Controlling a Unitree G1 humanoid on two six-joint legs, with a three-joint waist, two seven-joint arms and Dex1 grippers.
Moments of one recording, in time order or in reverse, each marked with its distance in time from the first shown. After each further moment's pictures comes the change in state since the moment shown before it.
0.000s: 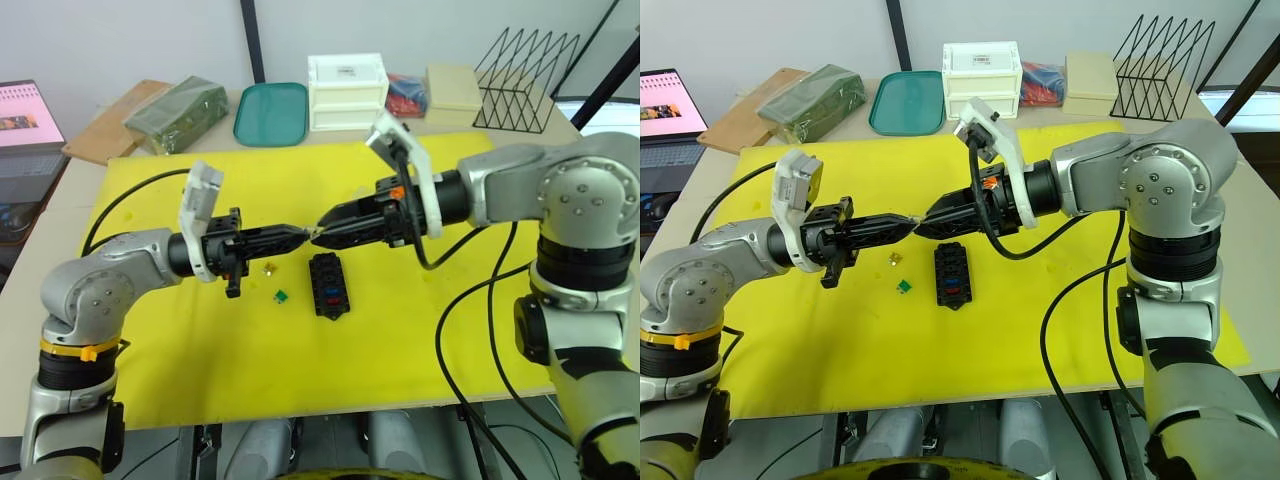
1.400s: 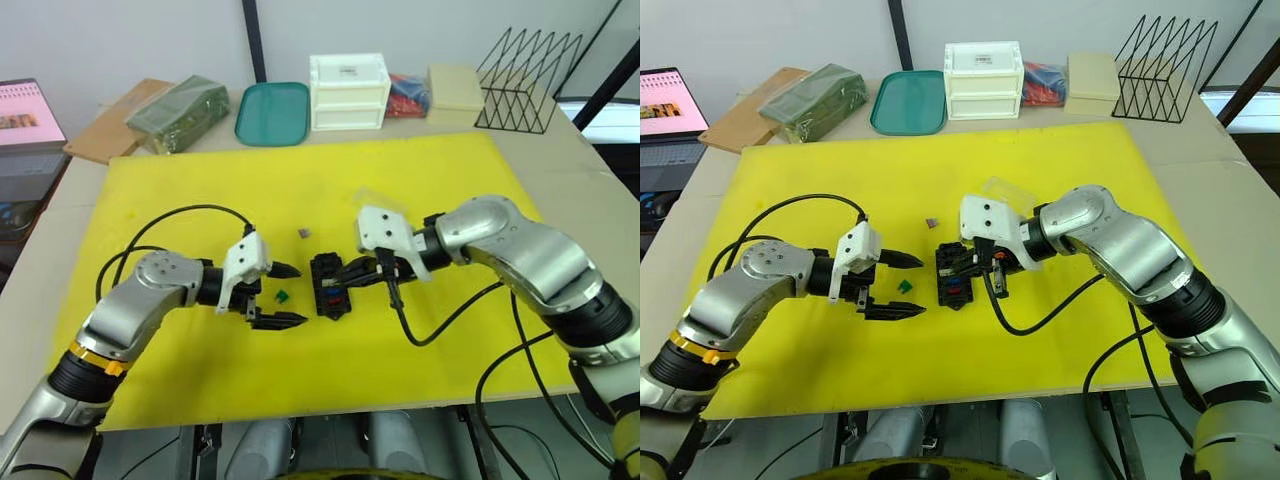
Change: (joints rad) left arm 0.071 0.123 -0.380 0.087 0.559 -0.438 -0.174; right arm 0.254 -0.280 0.469 -0.107 -0.535 -0.839 0.378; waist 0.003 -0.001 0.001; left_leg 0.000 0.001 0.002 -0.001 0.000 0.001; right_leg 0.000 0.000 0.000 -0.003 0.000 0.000
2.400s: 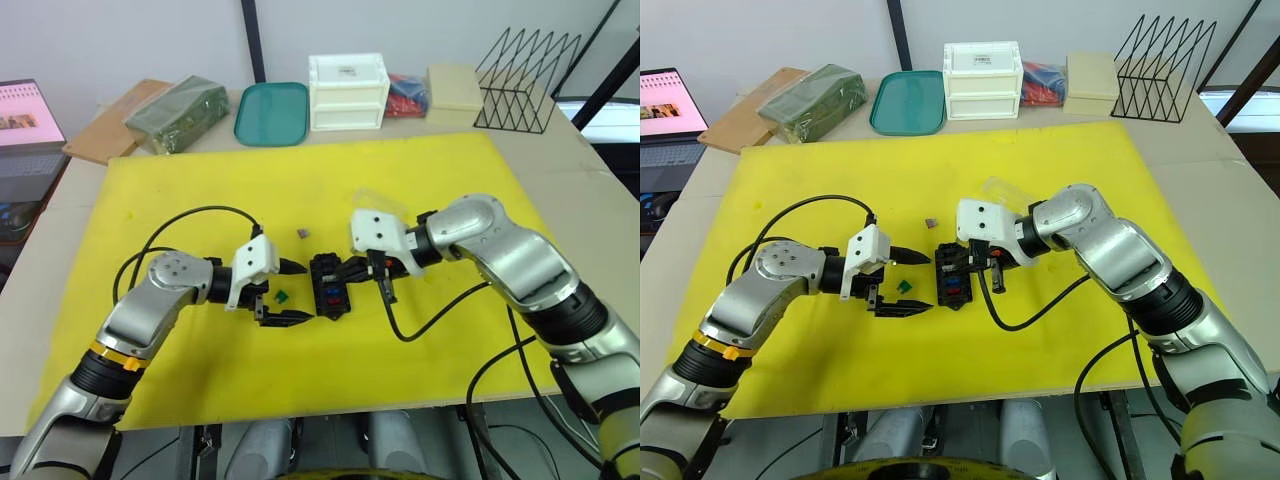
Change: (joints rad) left arm -0.006 -0.083 -0.003 0.066 0.096 -0.082 -0.028; right arm 0.009 0.077 0.006 0.060 -0.176 -0.025 0.073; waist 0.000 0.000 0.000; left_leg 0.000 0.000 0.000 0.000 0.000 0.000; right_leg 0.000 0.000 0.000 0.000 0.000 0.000
